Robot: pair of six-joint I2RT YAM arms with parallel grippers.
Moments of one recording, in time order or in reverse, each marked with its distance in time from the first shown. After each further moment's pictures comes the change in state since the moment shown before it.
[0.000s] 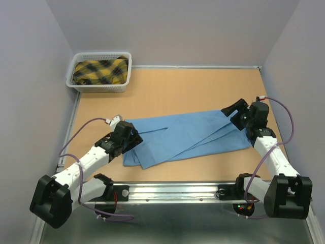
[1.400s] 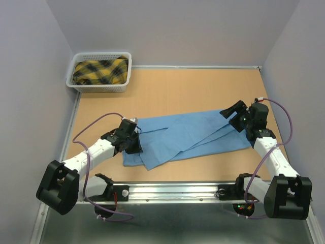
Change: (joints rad) left arm 0.017 0.164 0.058 -0.027 0.310 0.373; right arm 0.000 -0.014 -0.023 -0.014 -0.041 0.000
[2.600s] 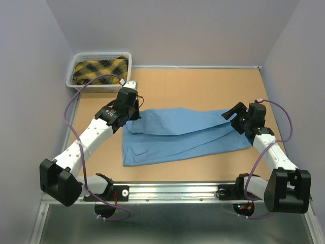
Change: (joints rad) left arm 0.001 0.091 0.550 -0.177 -0.333 0.221; right arm 0.000 0.052 0.005 -0.037 0.098 -0.023
